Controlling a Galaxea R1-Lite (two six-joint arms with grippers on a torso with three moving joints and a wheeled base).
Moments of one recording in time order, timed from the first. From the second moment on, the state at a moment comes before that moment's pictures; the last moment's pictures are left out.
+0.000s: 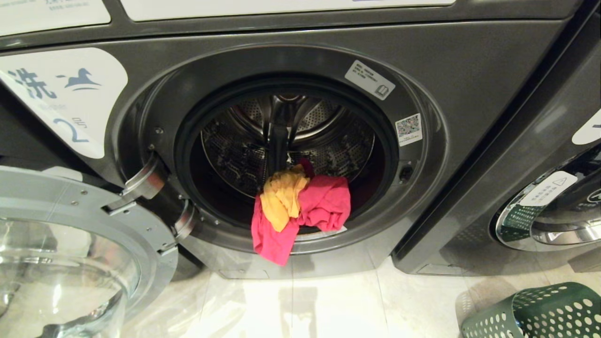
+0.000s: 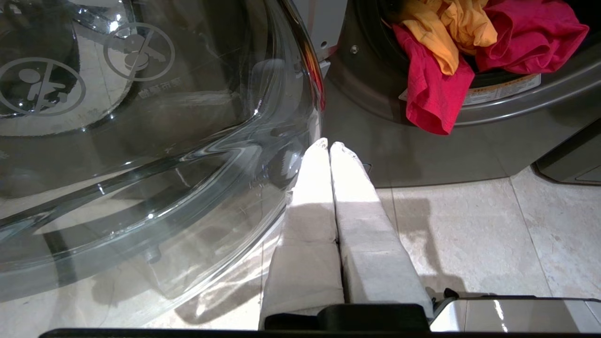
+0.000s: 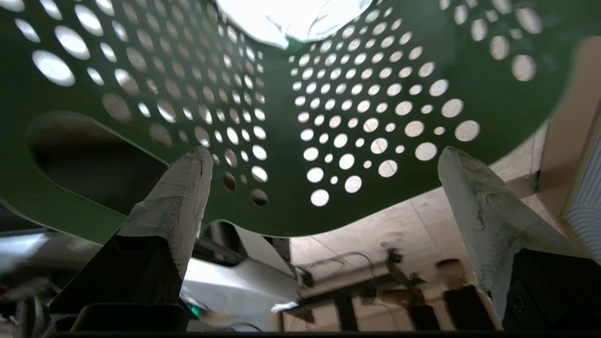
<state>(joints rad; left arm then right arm) 0.00 0.00 0.00 0.00 0.00 0.00 -1.06 2.21 -0.91 0.13 0.11 -0.49</state>
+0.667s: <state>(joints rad) 0.00 0.00 0.00 0.00 0.00 0.00 -0.92 2.59 -0.89 -0.36 0.11 -0.57</state>
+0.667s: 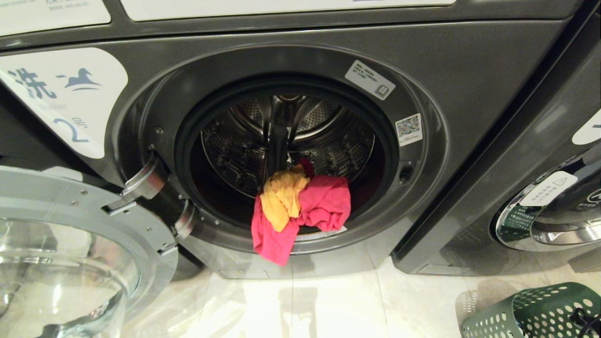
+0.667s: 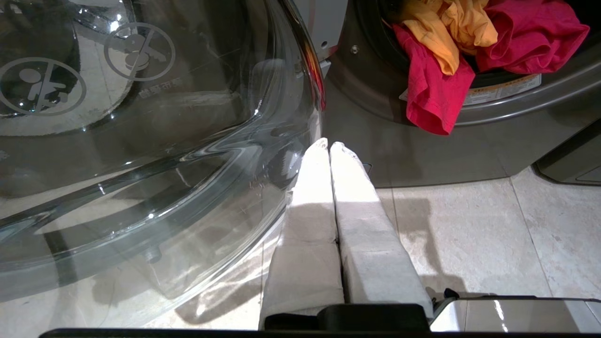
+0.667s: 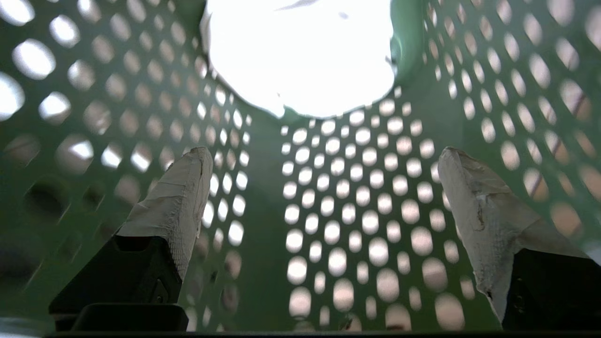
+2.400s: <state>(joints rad) 0.00 0.00 0.00 0.00 0.00 0.00 -0.73 3.07 -1.46 -0.51 0.28 -0.10</state>
